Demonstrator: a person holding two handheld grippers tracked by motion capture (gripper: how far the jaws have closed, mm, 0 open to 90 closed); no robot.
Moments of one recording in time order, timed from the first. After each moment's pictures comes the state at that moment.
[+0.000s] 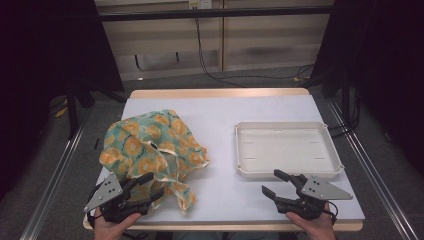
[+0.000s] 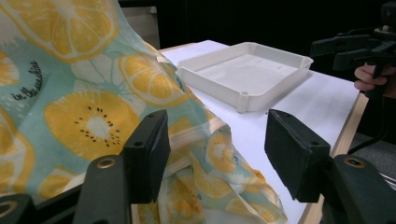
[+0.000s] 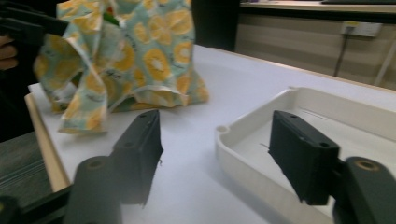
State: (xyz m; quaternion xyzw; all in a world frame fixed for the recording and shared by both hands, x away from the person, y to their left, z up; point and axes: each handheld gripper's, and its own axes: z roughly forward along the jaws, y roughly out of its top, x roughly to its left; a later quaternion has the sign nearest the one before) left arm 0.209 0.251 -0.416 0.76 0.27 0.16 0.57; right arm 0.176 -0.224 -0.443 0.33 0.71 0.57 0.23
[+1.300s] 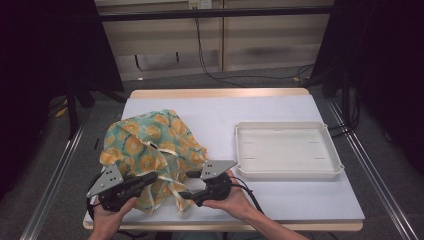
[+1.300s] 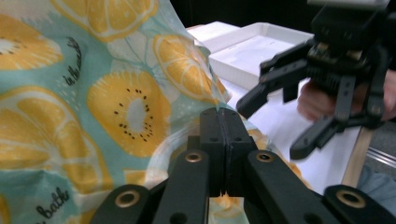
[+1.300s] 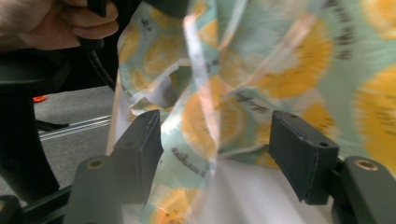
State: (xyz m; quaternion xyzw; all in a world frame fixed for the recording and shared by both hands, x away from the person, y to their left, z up) left arm 0.237 0.259 -0.416 0.77 0.27 0.15 0.55; right arm 0.264 -0.031 -0.465 0.16 0.81 0.55 0.05
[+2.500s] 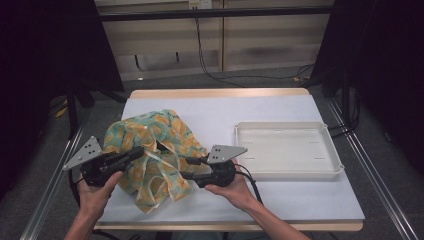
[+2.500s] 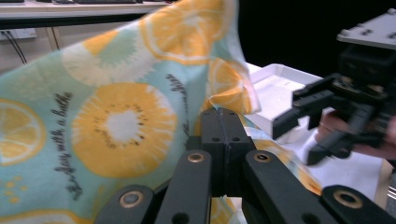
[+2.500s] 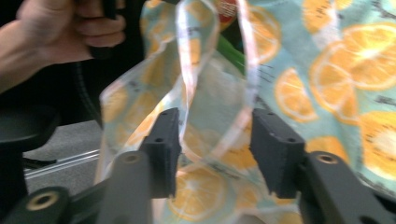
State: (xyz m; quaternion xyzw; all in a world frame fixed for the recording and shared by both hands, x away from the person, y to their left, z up) left arm 0.277 0.284 -0.370 0.74 0.28 0.17 0.58; right arm 0.279 -0.045 -0.431 0.18 0.77 0.60 0.08
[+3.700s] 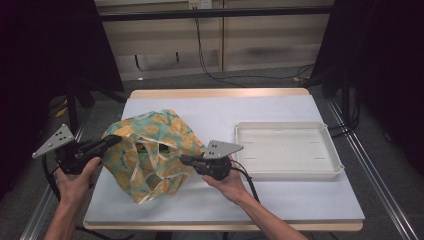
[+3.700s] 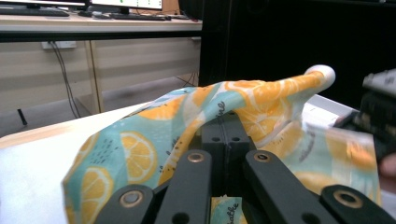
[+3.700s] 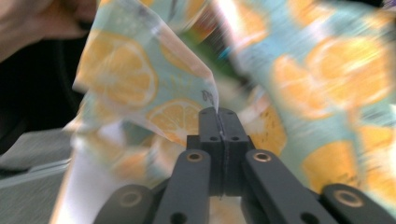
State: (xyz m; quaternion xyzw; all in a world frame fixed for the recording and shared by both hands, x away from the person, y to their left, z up) left arm 0.293 0.331 -0.349 0.71 0.33 0.20 0.60; right arm 0.300 -0.039 -0.432 0.18 0.76 0.62 0.12
